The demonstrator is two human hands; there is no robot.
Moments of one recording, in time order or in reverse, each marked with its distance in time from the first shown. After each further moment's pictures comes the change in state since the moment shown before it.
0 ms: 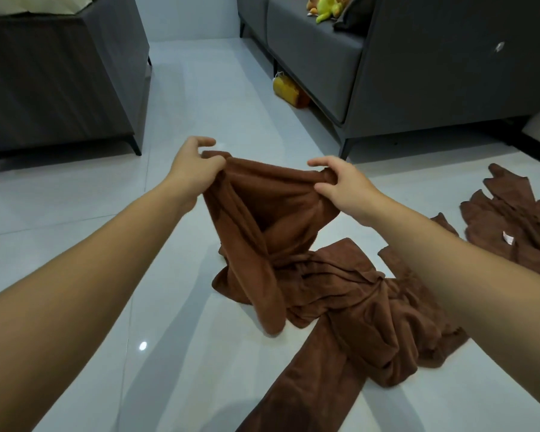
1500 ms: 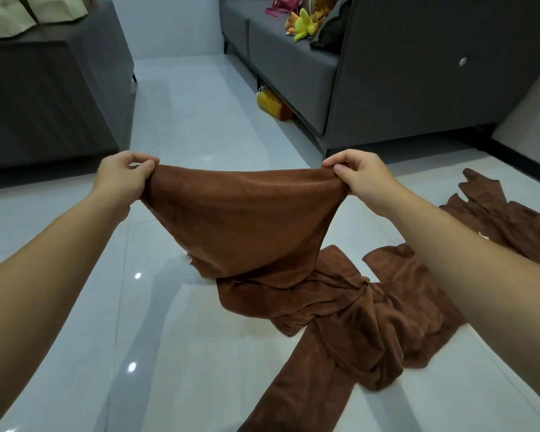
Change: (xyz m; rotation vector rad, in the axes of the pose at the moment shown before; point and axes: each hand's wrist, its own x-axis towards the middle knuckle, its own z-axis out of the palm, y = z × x) left_hand 0.017 -0.009 -0.062 0.130 0.219 0.043; right_hand 0.001 0.008 -0.058 0.033 0.187 -0.007
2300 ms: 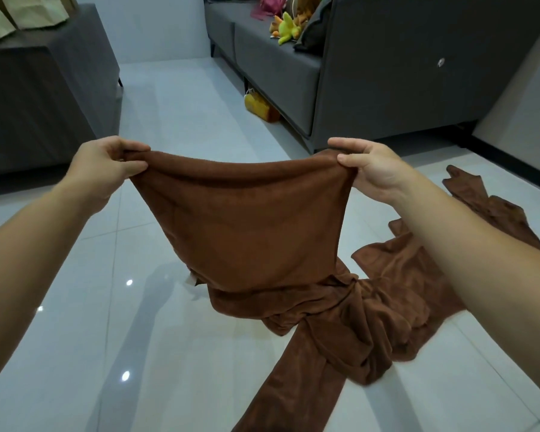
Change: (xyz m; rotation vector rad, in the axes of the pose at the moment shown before) left_hand -0.003 0.025 -0.012 -0.023 -0.192 0.140; right_hand -0.001 -0.006 -0.040 0.617 -0.109 0.162
